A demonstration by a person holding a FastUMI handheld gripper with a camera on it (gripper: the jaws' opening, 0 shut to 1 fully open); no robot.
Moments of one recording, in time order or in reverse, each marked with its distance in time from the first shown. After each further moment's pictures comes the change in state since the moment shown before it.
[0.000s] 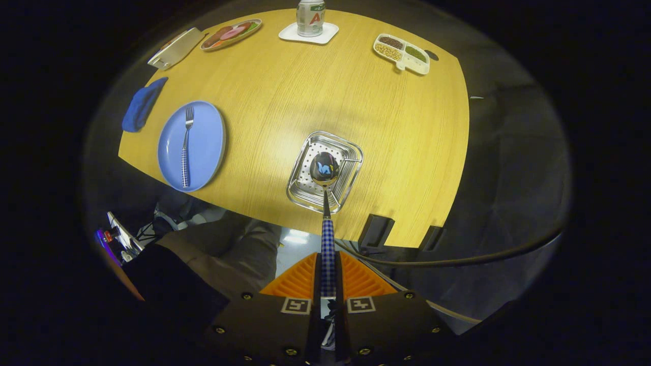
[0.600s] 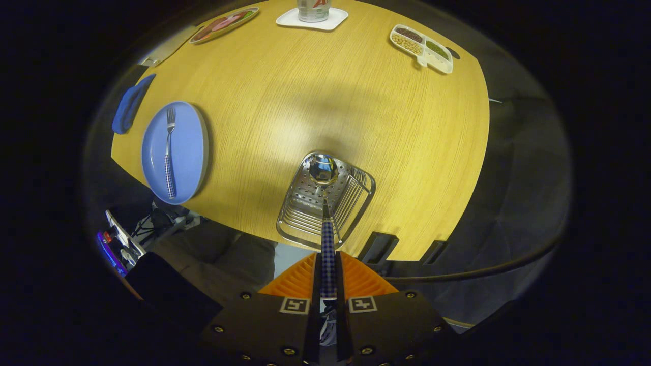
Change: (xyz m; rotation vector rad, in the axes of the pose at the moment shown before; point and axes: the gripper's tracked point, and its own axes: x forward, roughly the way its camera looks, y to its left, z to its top) arm 0.029 -0.003 0.036 -0.013 0.038 0.008
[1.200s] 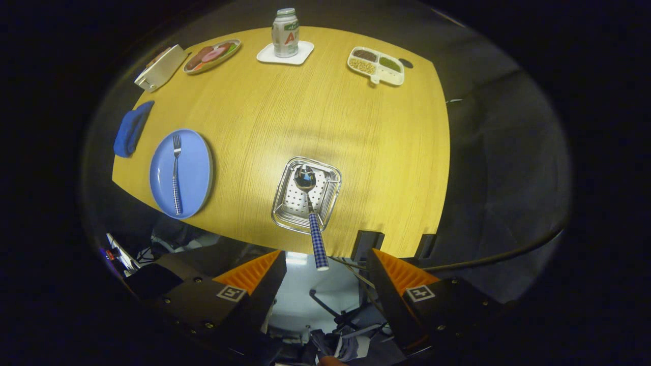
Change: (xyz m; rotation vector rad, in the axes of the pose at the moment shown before) arm -0.041 -0.011 -0.028 0.159 -0.305 -0.090
